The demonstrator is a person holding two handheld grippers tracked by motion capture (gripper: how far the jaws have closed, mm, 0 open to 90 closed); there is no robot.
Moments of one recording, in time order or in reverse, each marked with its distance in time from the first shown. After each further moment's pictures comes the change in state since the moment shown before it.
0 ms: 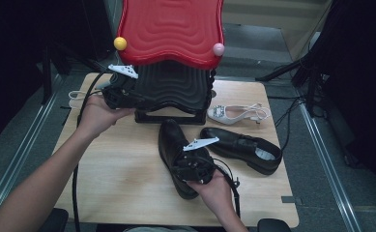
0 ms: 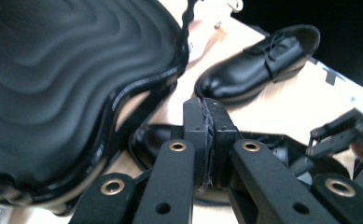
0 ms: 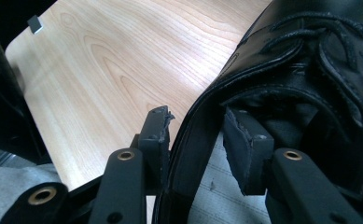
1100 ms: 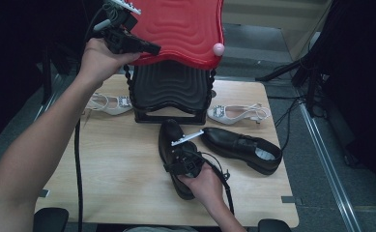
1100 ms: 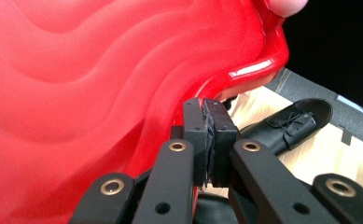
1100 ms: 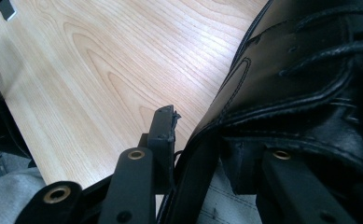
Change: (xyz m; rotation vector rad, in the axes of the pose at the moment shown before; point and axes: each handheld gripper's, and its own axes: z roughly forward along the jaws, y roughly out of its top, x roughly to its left) left arm 0.024 0.115 -0.041 -0.077 0.086 0.003; right arm 0.001 0.019 0.031 0.114 -0.022 0.027
